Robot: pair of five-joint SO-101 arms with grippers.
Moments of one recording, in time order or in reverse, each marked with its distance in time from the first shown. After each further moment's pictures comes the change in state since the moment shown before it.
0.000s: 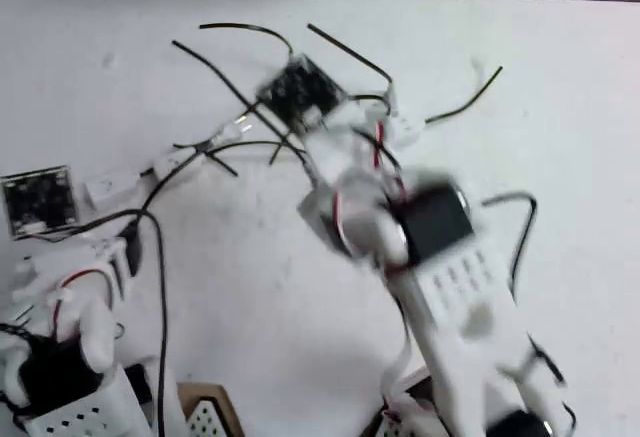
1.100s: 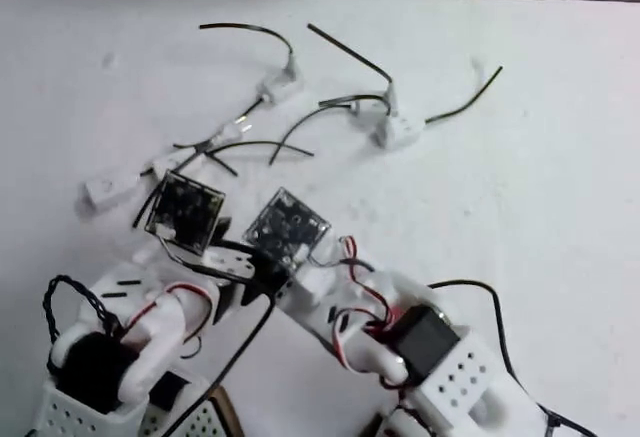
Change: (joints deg) left arm 47.2 0.1 -1.6 -1.8 9.6; right arm -14.5 -26.8 44.3 -27.0 -4.0
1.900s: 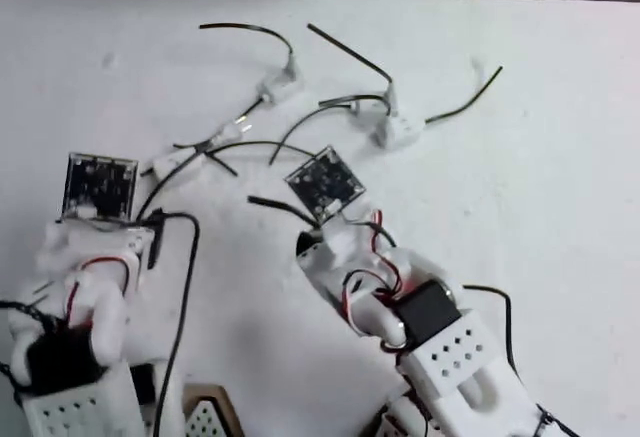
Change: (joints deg) left arm -39.6 5.3 0.0 -3.4 -22.7; right arm 11.5 3.3 3.6 -4.7 -4.3
